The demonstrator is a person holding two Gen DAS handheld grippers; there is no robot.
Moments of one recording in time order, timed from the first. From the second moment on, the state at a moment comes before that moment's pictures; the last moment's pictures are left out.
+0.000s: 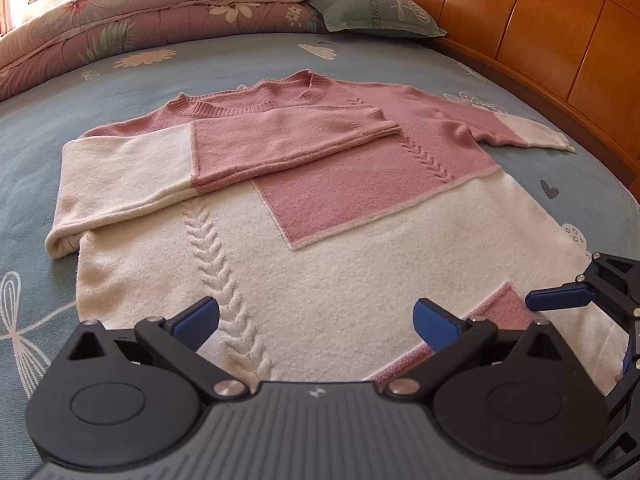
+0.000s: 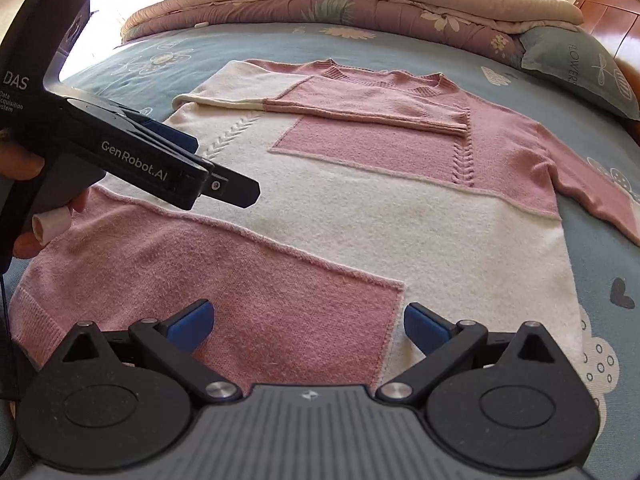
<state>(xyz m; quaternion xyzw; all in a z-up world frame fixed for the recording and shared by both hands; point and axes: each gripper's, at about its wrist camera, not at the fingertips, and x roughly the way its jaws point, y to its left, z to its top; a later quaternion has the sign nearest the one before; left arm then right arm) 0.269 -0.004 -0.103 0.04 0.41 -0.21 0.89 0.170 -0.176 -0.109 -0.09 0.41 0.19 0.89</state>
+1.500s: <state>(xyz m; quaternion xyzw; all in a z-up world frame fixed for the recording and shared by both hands) 0.268 -0.012 -0.116 0.04 0.41 -0.23 0.88 0.261 -0.439 -0.075 0.30 0.33 0.02 0.89</state>
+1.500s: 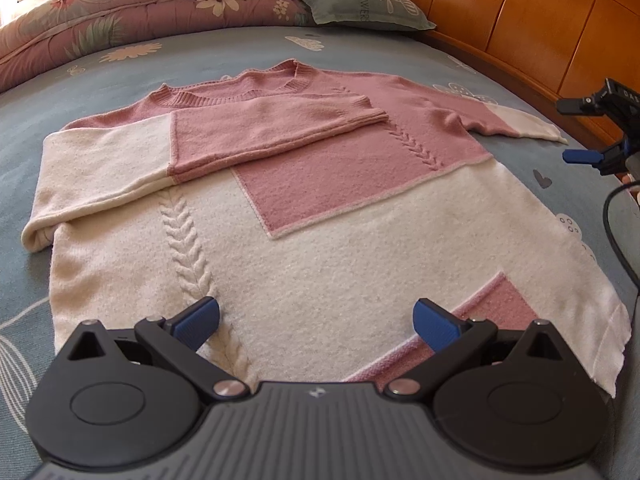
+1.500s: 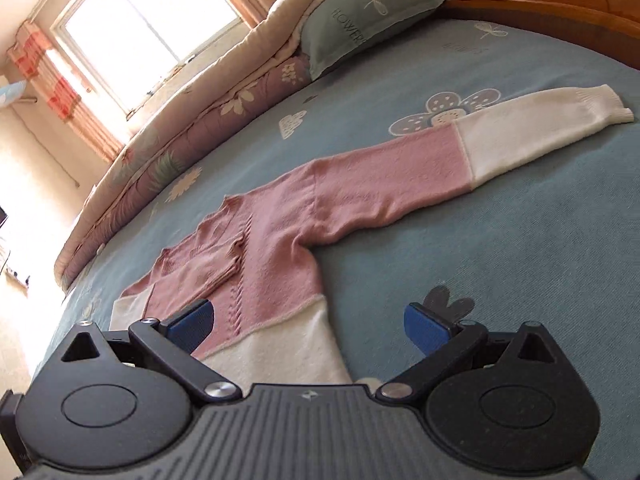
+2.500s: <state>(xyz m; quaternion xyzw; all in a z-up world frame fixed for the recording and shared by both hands) 0.267 -0.015 -0.122 0.06 0.39 -0.23 0.89 0.317 -0.537 -0.101 0.38 0.30 -0.04 0.87</state>
